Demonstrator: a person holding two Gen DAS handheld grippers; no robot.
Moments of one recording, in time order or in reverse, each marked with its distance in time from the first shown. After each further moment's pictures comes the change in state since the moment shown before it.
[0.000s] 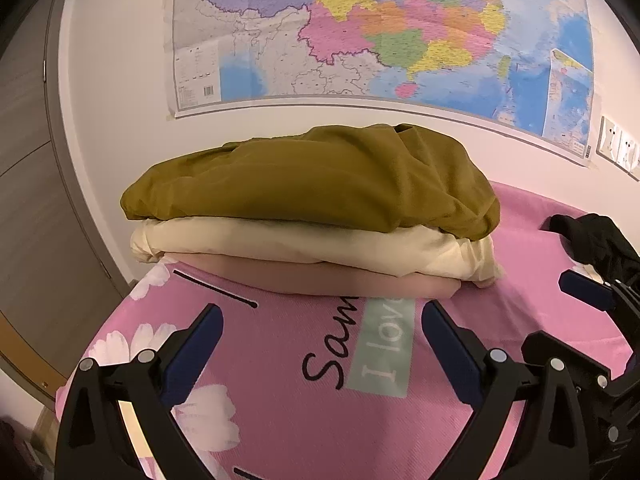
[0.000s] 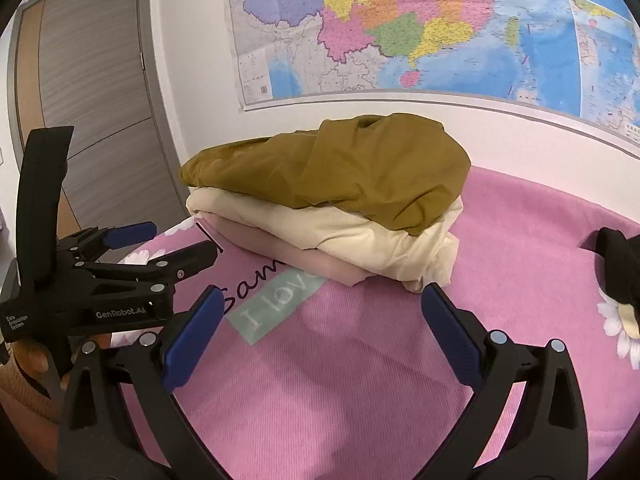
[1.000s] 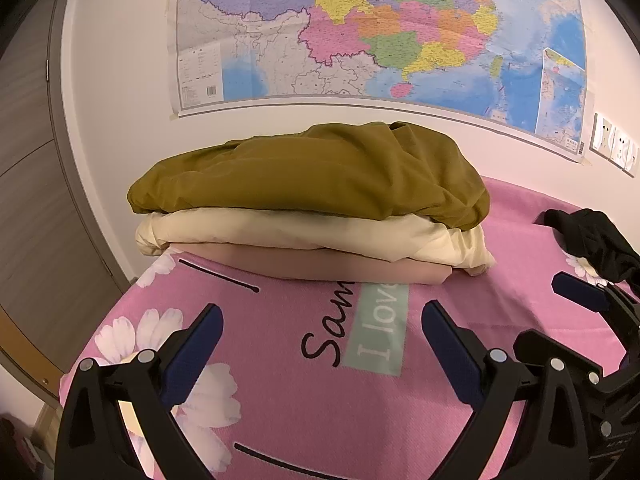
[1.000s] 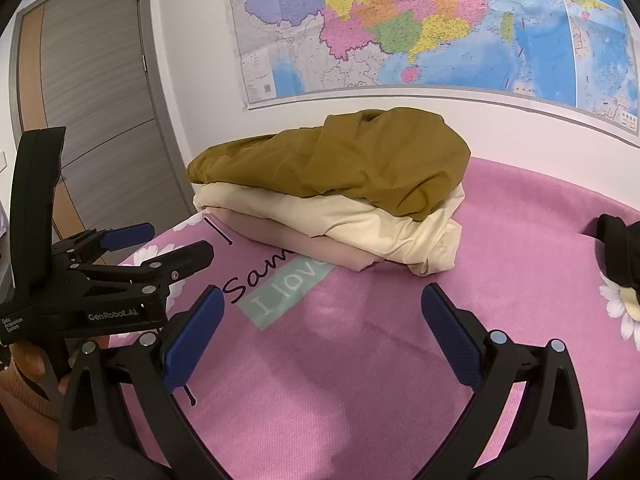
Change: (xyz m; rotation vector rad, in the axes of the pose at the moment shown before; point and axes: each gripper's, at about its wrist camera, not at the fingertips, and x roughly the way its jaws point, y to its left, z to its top) left arm -0.017 -0.002 -0.013 -0.003 -0.001 0.001; right arm -0.009 0.003 -0.010 0.014 0.004 0.017
